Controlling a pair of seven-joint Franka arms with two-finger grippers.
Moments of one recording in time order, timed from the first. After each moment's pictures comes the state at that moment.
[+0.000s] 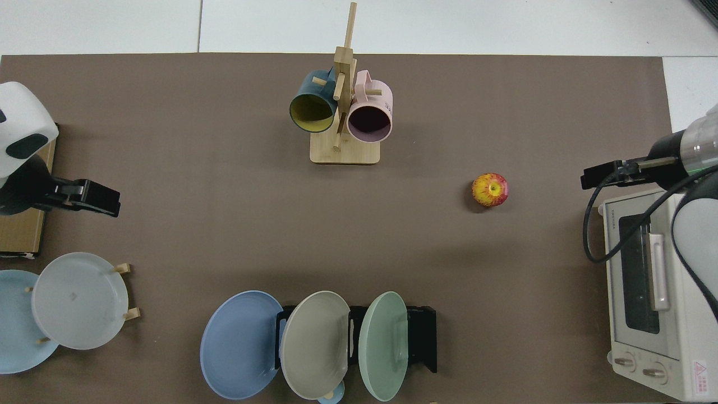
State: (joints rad) left arm -0.04 0.02 -0.03 -1.54 0.01 1.48 0.07; right arm 0.10 0.01 -0.11 -1.70 0.04 1.75 -0.07
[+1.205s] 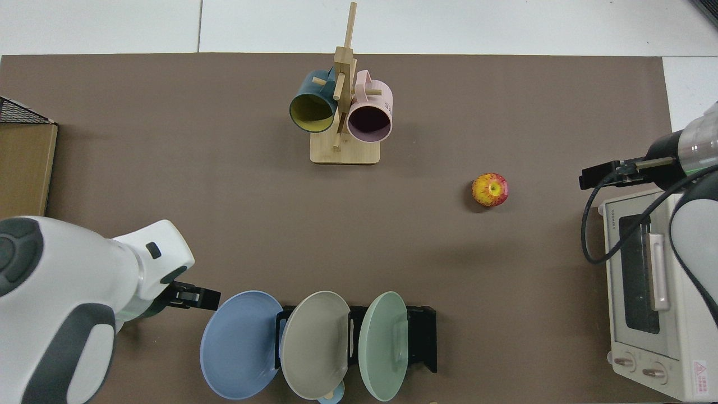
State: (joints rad) left arm -0.05 -0.31 -0.19 -2.19 -0.11 1.73 0.01; right arm 0.10 0.01 -0.10 -1.70 0.04 1.75 -0.07
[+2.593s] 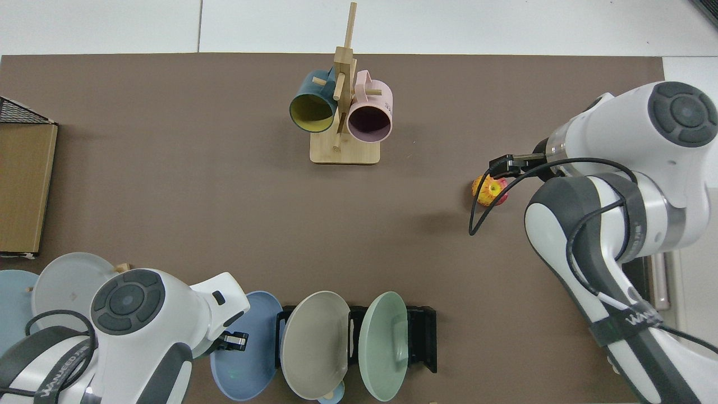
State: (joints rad) left arm -0.05 -0.37 -0.33 -2.43 -0.17 1.78 -0.07; right arm 0.23 0.16 -0.09 -1.81 0.04 2.03 0.16
